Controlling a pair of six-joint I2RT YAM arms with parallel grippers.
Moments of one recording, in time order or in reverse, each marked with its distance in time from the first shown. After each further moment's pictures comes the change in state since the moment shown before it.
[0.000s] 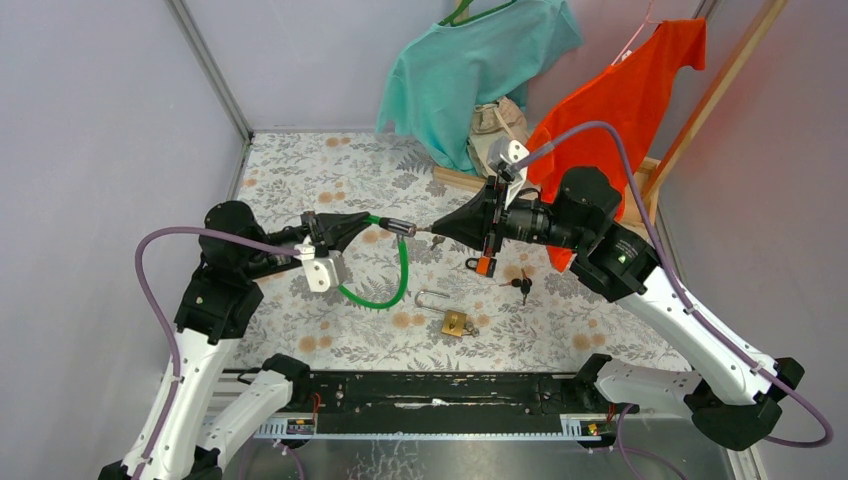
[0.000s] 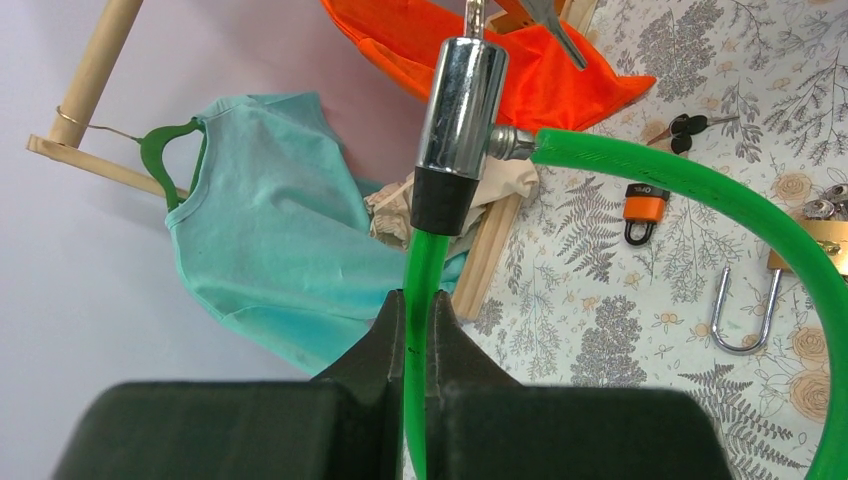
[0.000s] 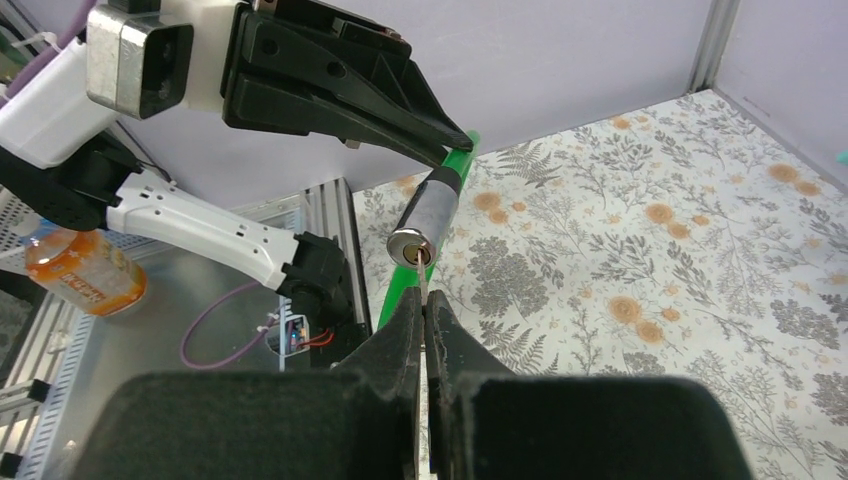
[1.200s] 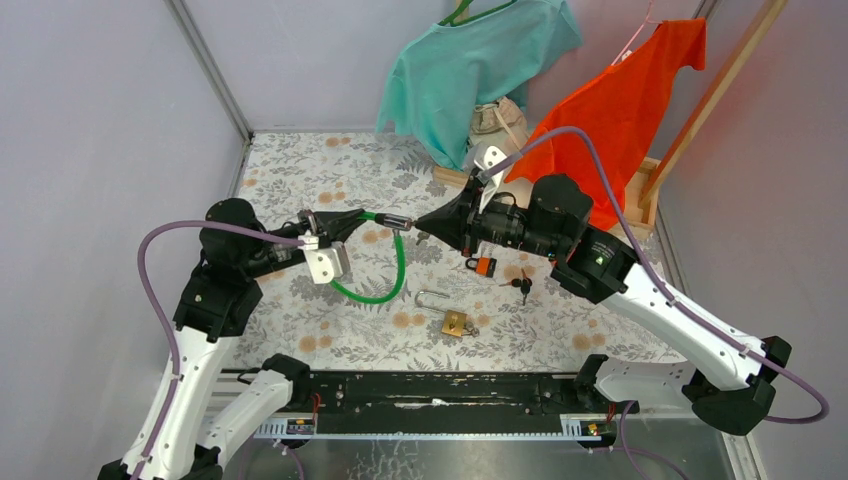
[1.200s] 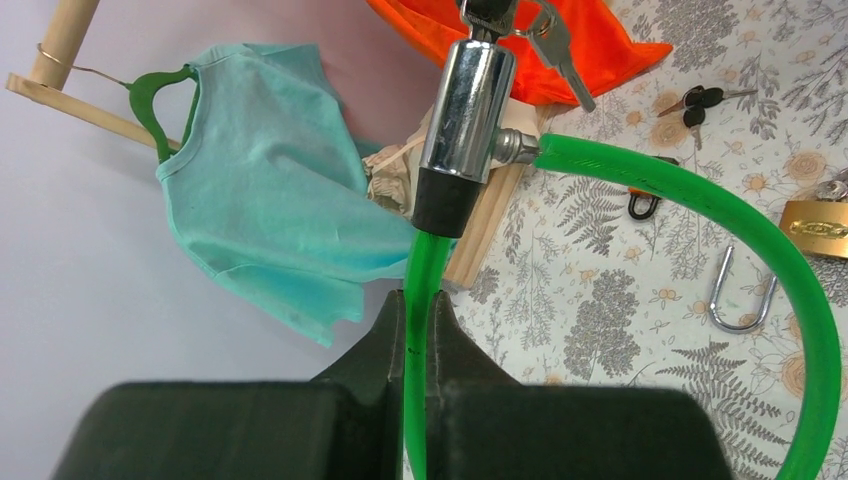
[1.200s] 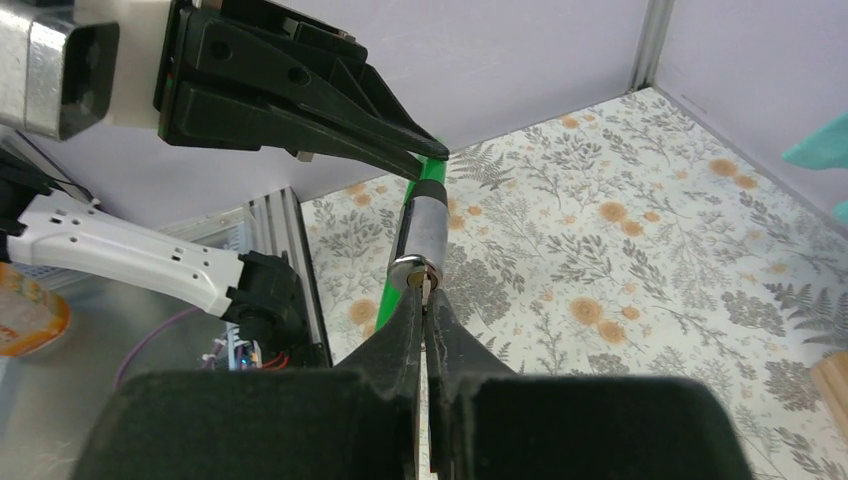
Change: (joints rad) left arm 0.002 0.015 0.014 -0.043 -0.071 -0.014; right arm 0.125 0.055 -0.006 0.036 0.238 -0.068
